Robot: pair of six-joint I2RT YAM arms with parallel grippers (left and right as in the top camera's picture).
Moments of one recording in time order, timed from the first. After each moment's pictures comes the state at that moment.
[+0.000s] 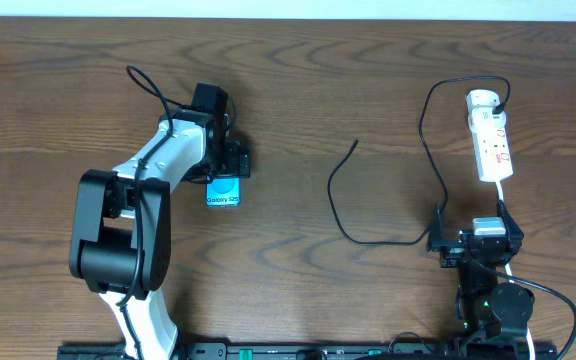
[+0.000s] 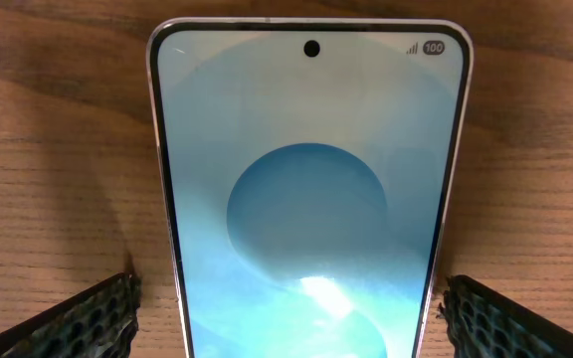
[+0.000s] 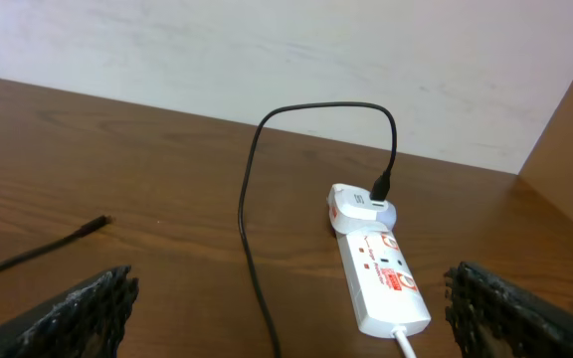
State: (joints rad) left arm -0.19 1.97 1.27 -0.73 0.04 -0.22; right arm -0.04 0.01 0.01 -0.07 -0.03 -0.18
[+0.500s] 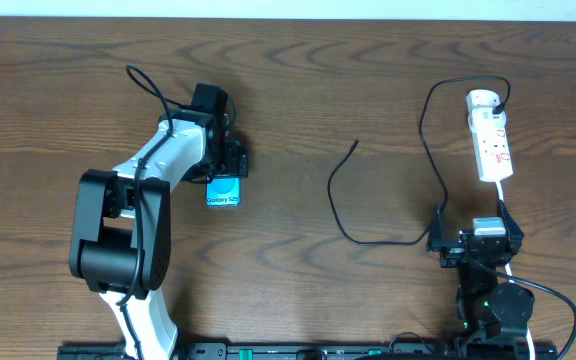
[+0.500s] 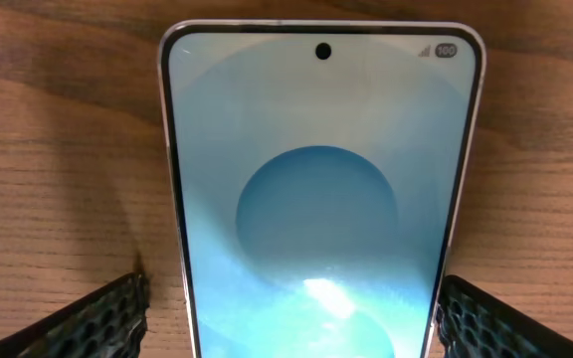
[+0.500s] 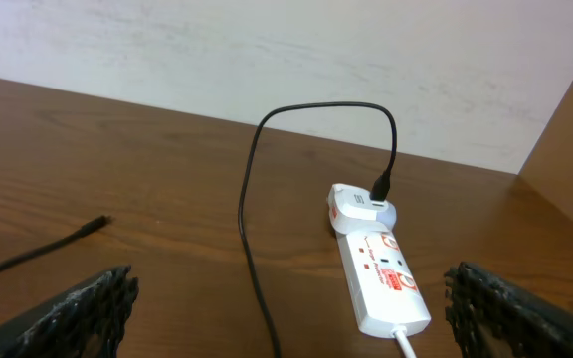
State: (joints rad) left arm -0.19 1.97 1.27 -0.73 0.03 -0.23; right arm -0.04 0.01 0.01 -0.07 -0.03 -0.18
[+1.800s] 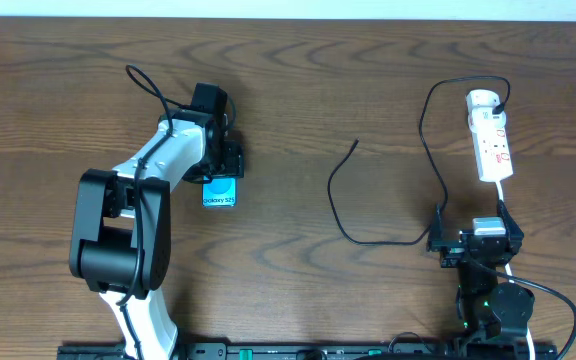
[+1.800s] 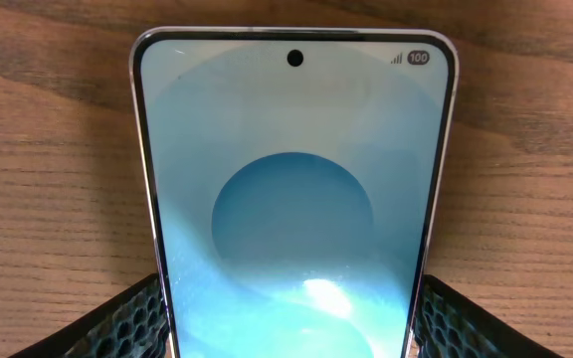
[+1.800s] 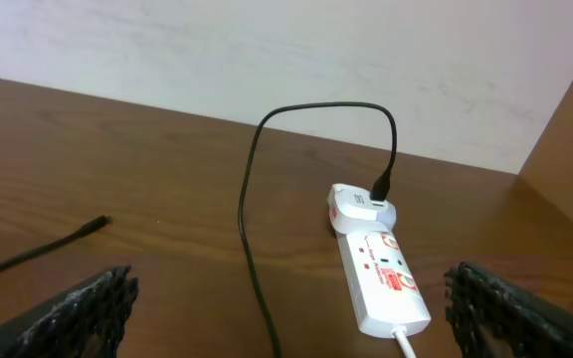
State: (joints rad) left arm -0.19 1.98 1.27 -0.72 0.03 -0.23; right arm -0.04 0.01 0.01 -0.07 -0.03 -0.18
